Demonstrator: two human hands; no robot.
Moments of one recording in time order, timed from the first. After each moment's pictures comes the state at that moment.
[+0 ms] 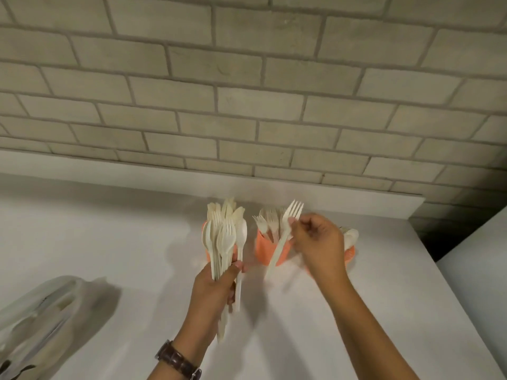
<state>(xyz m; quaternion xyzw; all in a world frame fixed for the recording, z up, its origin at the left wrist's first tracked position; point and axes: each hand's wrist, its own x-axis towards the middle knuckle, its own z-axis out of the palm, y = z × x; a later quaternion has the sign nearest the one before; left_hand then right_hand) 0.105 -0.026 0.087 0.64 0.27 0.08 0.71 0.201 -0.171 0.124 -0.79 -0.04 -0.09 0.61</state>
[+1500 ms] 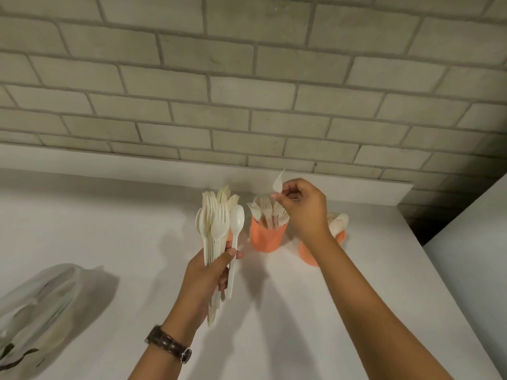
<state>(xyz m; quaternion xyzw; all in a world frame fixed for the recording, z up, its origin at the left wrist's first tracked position) 0.096 -0.017 0.084 0.63 0.22 0.06 0.74 0.238 -0.163 0.127 -0.82 -0.11 -0.10 0.55</state>
